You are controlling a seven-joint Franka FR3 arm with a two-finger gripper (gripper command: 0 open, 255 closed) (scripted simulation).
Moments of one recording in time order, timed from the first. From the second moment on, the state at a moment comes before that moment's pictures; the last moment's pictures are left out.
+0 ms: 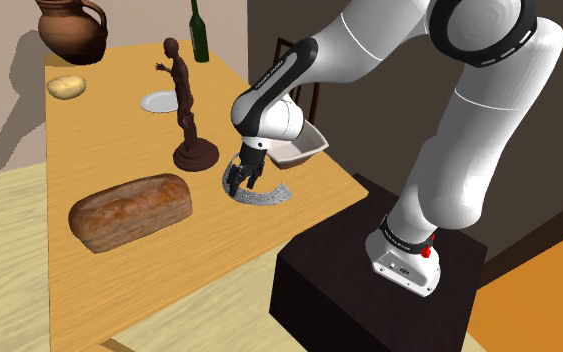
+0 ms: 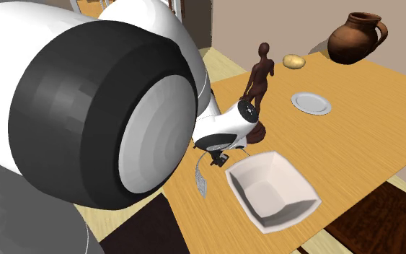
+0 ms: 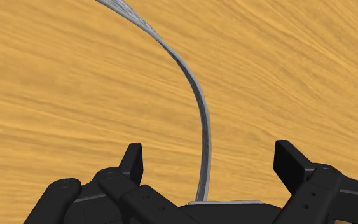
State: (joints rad) arm 0.33 0.13 -0.01 -2.45 0.82 2.52 -0.51
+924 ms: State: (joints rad) arm 0.33 0.10 -0.02 -2.46 0.80 2.50 -0.48
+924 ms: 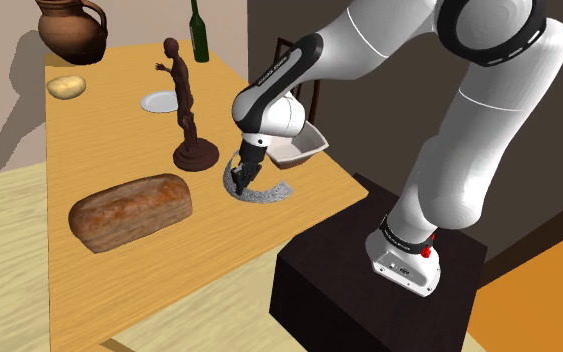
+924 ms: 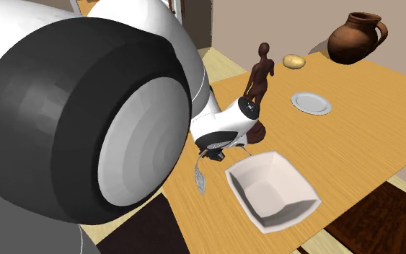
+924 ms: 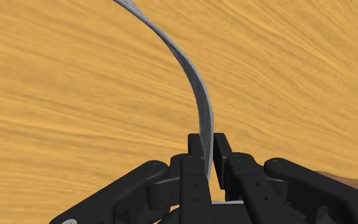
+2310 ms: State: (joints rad) arm 0.31 -0.12 -0.04 -2.41 0.60 2.29 -0.26
